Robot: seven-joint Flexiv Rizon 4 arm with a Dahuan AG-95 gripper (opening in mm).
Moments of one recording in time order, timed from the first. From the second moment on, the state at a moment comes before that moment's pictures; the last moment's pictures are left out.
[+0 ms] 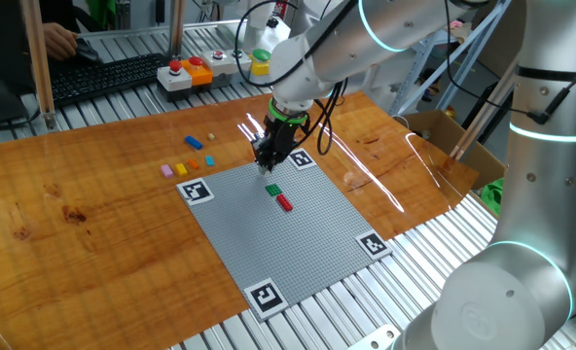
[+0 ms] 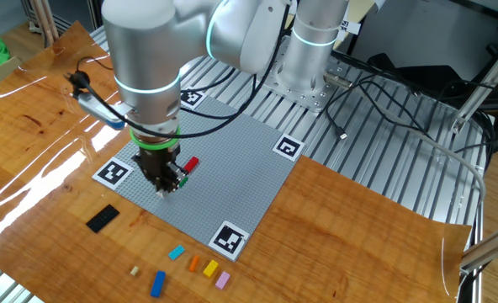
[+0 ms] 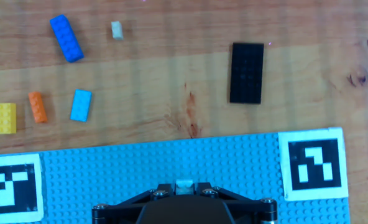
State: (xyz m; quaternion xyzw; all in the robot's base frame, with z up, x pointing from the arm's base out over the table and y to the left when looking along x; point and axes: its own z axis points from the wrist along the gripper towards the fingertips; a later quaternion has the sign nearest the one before) arm 0.574 -0.089 0.018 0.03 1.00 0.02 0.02
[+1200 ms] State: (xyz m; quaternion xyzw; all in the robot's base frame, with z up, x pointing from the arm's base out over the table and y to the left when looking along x) arm 0.566 -0.089 0.010 0.10 0.99 0.03 0.04
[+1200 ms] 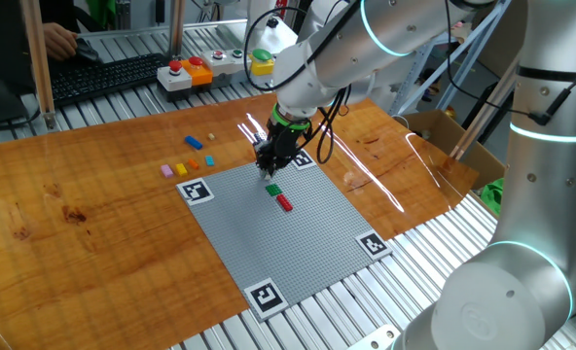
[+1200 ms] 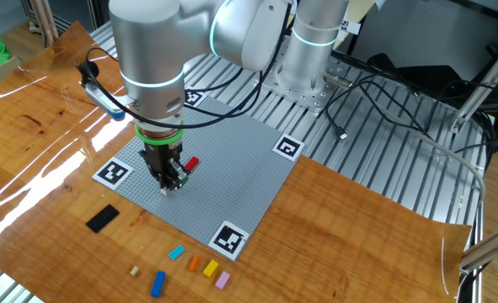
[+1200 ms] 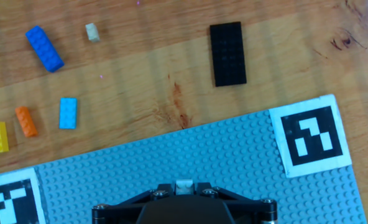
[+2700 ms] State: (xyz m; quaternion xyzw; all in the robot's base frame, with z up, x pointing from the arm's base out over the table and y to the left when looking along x) arm 0.565 -0.089 0.008 0.12 0.99 0.04 0.04
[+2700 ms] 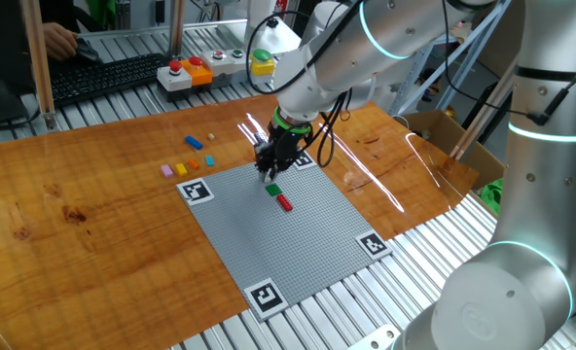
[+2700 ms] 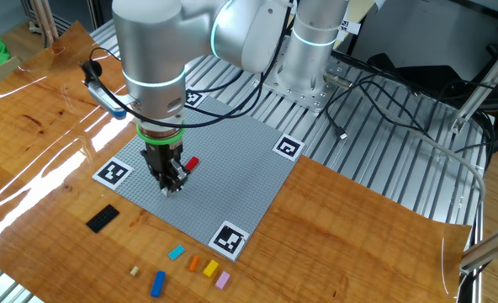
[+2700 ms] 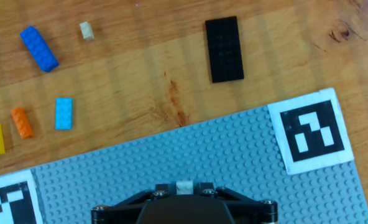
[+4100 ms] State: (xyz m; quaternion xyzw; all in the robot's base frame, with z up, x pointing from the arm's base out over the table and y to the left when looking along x) arm 0.565 -0.087 0.009 0.05 1.00 0.04 0.03
